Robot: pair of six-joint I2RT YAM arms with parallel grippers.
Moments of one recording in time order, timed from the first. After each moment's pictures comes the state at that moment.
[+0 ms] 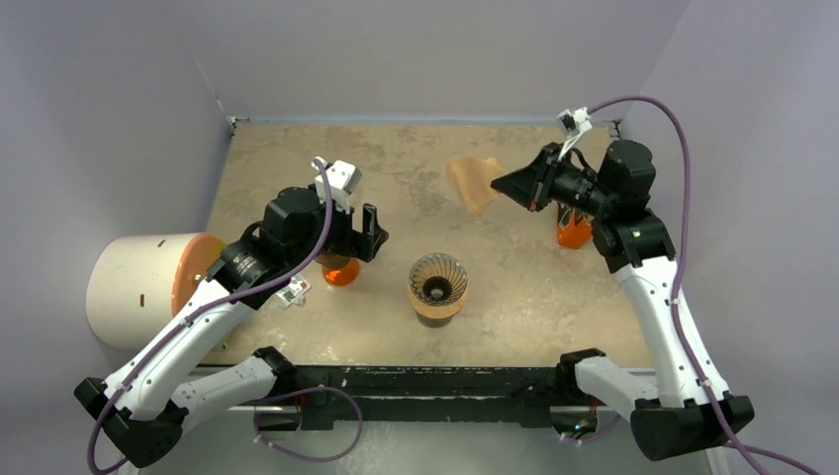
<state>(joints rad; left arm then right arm) -0.66 0.94 1.10 -0.59 -0.05 -0.23 0.17 1.05 1.23 -0.38 -0.73 0.40</state>
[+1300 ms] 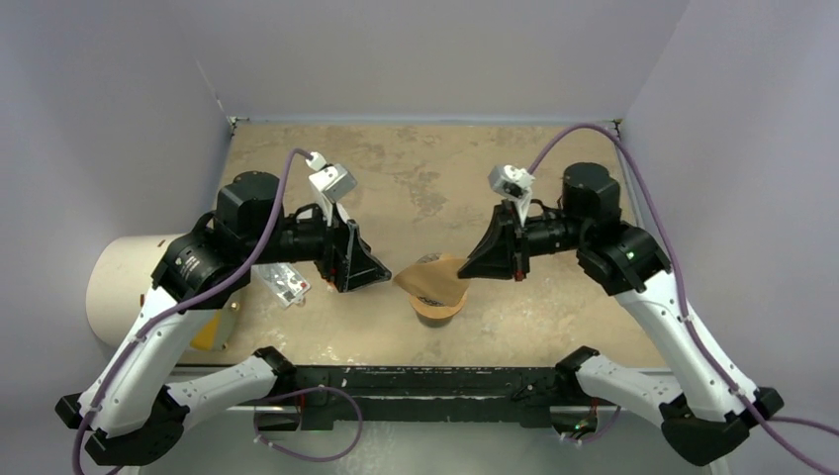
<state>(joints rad) -0.66 0.96 1.44 -0.91 0.54 -0.30 0.51 0.97 1.25 -0.60 -1.12 0.17</state>
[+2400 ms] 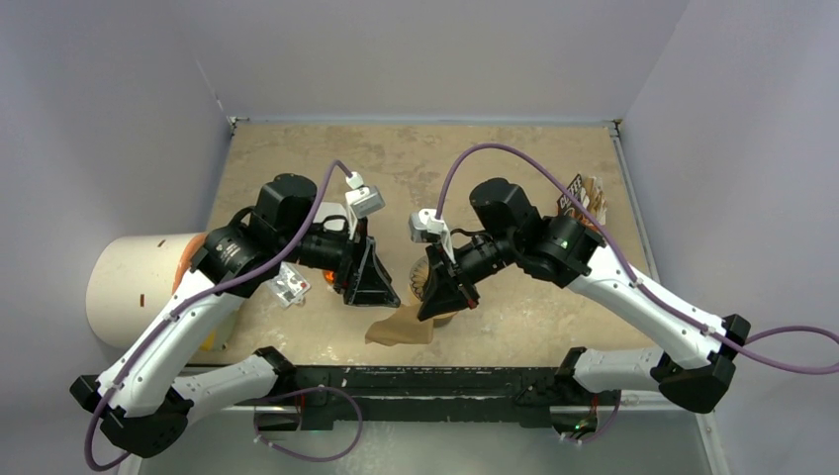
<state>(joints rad) -0.66 1.01 1.31 -0.88 0.84 -0.28 0.94 1.22 1.38 -0.78 -0.93 -0.05</state>
